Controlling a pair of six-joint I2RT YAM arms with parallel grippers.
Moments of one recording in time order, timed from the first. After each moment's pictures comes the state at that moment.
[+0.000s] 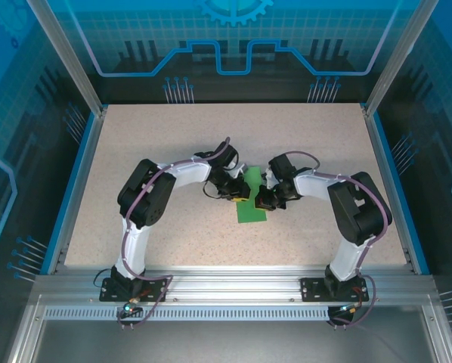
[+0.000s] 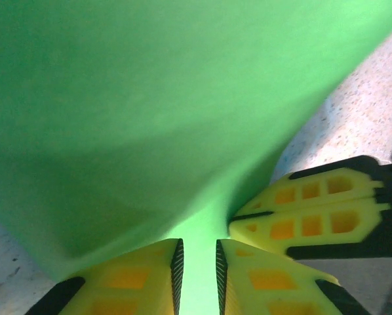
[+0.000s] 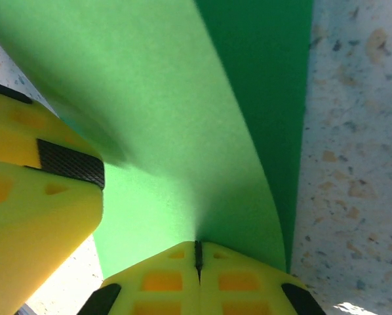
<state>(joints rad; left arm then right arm) -0.55 2.11 1.42 -0.51 0.64 -0.51 0.41 1.79 0.94 -0.43 -0.47 0.52</state>
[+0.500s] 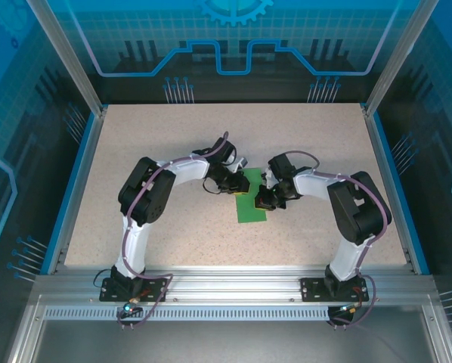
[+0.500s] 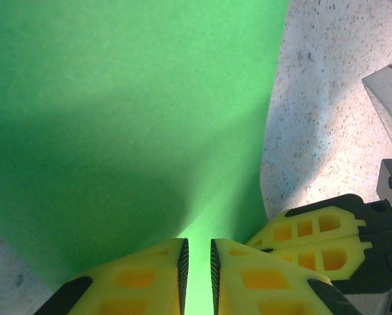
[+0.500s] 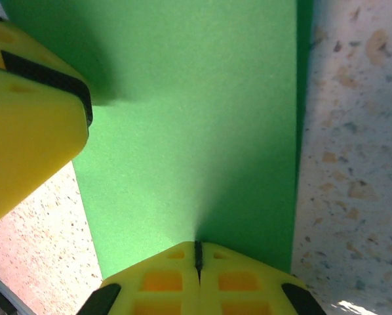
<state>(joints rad) -0.53 2.14 1.43 -0.43 0.64 -0.47 0.41 1.79 0.95 -0.45 -0.47 0.51</state>
